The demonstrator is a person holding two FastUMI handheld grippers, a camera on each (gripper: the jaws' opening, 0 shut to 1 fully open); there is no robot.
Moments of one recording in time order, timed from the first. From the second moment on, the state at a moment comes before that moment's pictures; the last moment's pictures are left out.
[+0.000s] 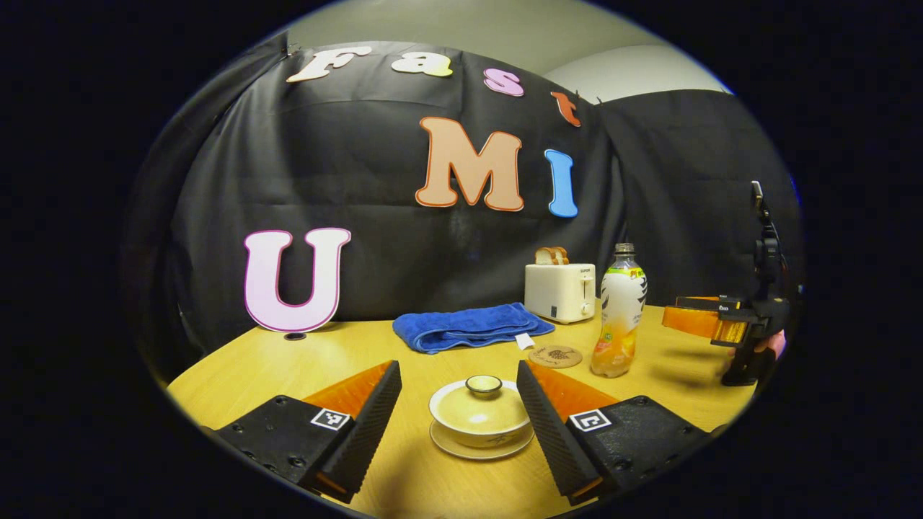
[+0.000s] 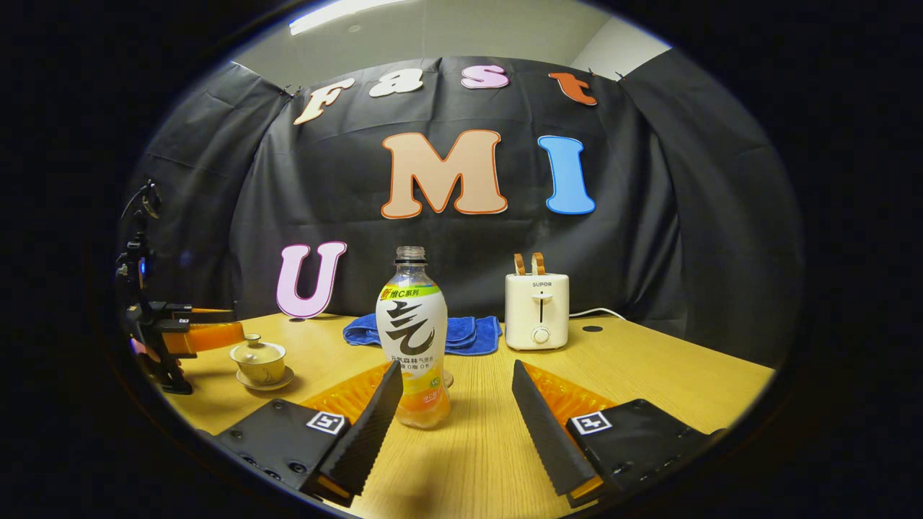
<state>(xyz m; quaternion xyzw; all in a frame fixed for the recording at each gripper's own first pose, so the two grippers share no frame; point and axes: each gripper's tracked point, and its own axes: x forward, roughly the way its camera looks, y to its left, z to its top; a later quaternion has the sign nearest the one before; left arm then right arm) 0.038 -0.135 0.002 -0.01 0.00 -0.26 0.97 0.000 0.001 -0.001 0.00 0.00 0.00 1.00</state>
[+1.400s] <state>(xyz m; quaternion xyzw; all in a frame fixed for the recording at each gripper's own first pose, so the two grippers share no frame) 0.051 -0.157 -0.003 -0.01 0.02 -0.29 0.96 0.001 0.001 -0.001 0.00 0.00 0.00 1.00</state>
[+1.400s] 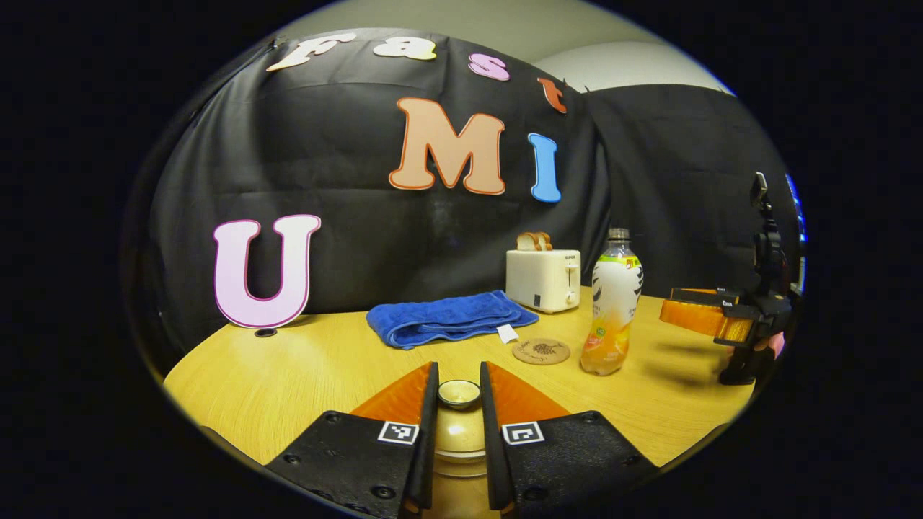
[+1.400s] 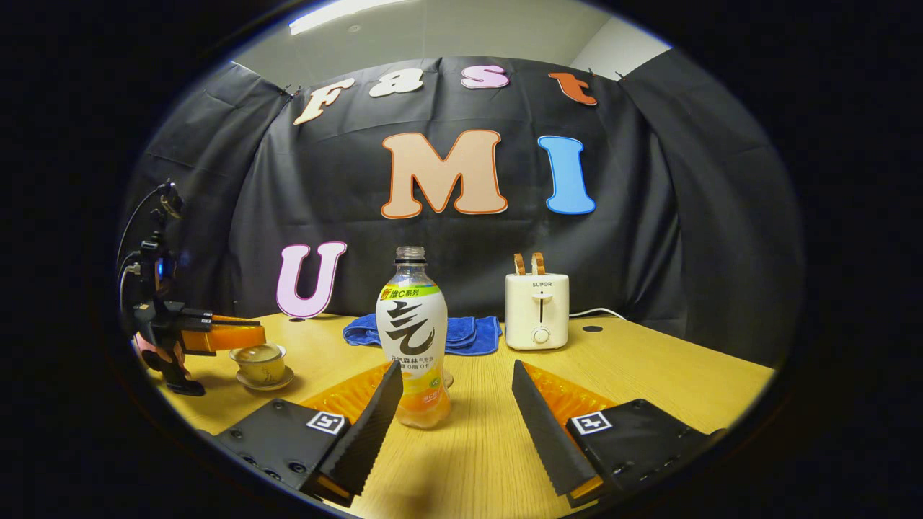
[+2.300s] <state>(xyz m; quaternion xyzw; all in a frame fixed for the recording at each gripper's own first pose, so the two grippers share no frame) 0.053 -0.051 -0.001 -0.01 0.00 -0.08 1.00 0.016 0.034 -0.006 0.00 0.01 0.09 1.00</state>
